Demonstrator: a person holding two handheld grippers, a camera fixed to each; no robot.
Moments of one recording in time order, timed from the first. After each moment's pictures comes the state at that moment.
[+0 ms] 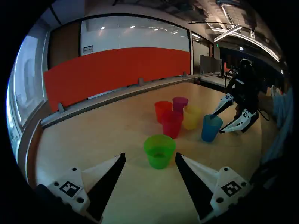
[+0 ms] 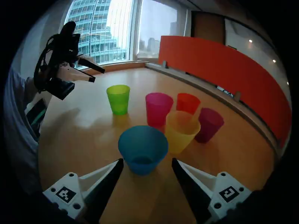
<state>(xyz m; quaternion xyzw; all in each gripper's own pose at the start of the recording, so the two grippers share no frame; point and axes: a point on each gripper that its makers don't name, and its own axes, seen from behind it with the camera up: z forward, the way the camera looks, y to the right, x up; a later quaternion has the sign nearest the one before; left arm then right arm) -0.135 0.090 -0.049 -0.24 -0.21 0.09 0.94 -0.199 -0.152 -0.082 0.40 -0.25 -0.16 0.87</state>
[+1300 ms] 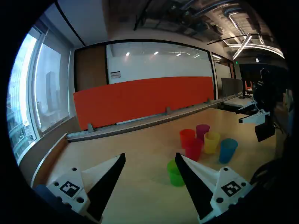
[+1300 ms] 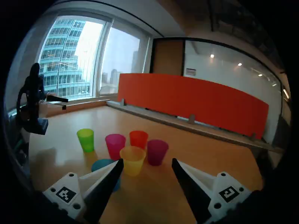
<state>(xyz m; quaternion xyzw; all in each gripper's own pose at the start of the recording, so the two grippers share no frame) -0.070 0.048 -0.052 -0.12 -0.07 0.08 0.99 -0.098 -0.087 -0.054 0.24 -0.09 -0.07 0.96</state>
